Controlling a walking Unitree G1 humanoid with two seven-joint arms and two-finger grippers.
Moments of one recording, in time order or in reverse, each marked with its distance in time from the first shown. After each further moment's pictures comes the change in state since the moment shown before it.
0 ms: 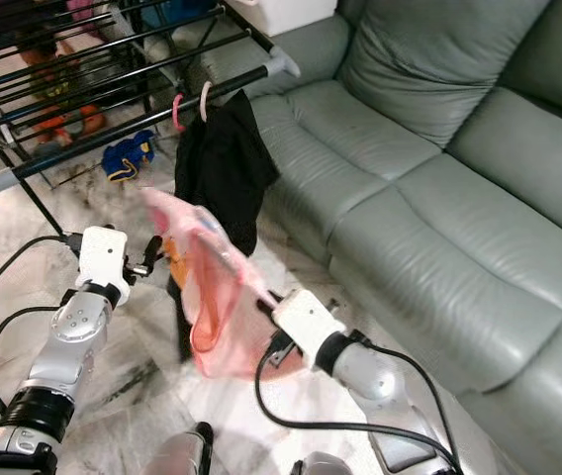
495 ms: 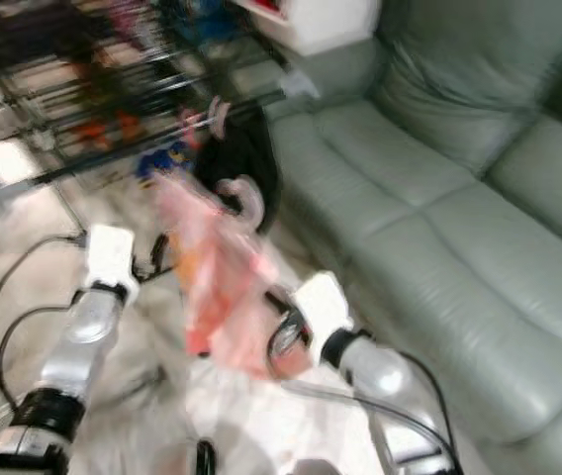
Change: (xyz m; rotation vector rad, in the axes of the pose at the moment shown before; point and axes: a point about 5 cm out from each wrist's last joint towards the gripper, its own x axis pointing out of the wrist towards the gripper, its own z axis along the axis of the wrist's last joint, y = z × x) left arm 0.004 -0.006 0.009 -0.024 -0.014 0.037; right arm 0.002 -0.012 0.001 0.270 -0.021 -0.121
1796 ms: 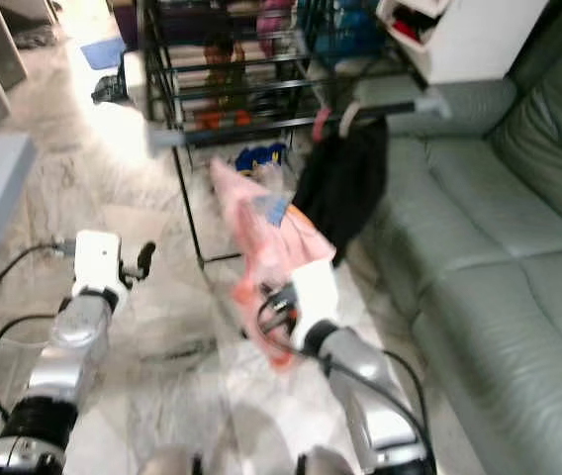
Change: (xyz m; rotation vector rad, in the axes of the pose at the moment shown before) left arm -0.007 0.009 -0.008 -0.036 0.078 0.032; right arm 0.020 0.020 0.002 0.207 0.072 0.015
